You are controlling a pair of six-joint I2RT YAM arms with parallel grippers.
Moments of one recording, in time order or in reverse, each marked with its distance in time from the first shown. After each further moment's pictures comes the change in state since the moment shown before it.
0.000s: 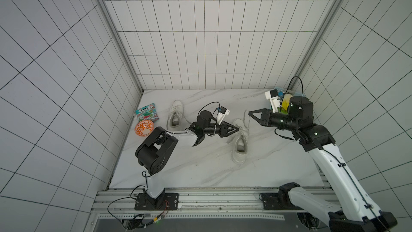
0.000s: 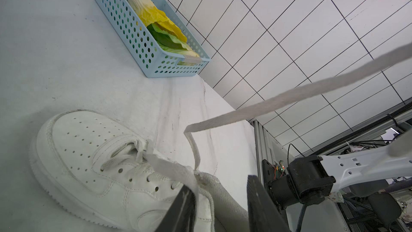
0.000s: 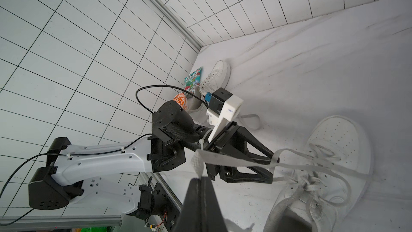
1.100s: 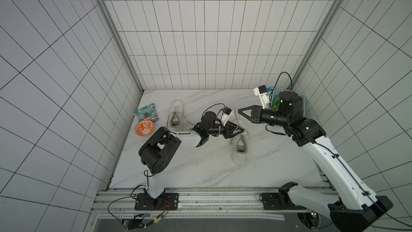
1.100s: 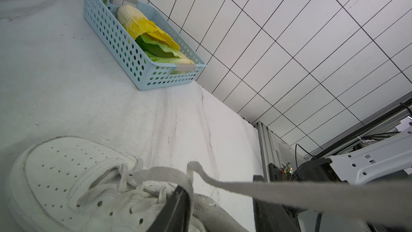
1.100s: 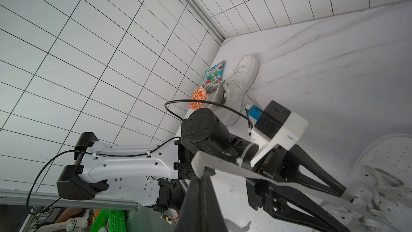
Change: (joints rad) left arm -0.050 0.033 0.048 0.018 -0.059 0.057; right arm 0.144 0.088 0.077 0.065 0.012 0.060
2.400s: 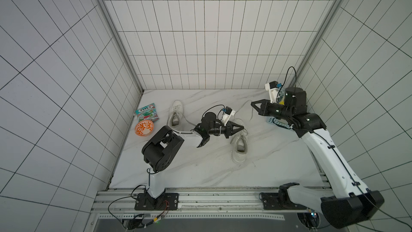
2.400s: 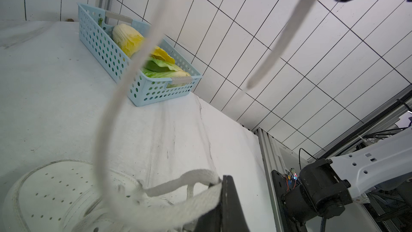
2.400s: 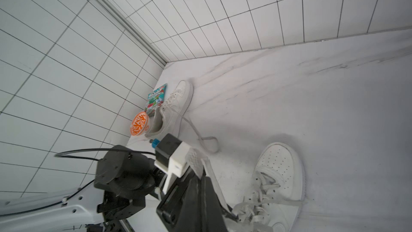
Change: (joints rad) left arm -0.008 0.035 -0.005 0.128 0.009 -0.003; right arm -0.221 0.127 0.005 -0.046 0.159 -0.235
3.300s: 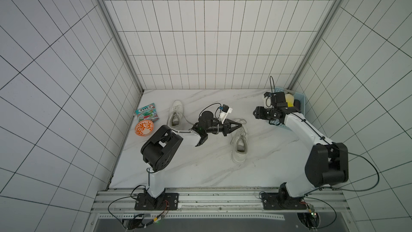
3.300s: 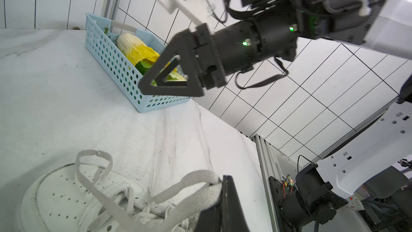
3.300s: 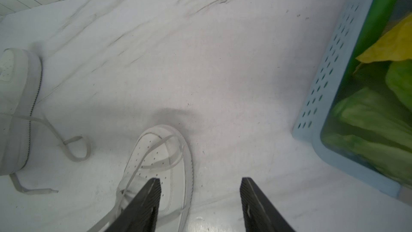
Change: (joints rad) left arm 0.037 -0.001 -0.009 0.052 0.019 -0.052; right arm -0.108 0.208 -0.161 0.064 0.260 -0.173
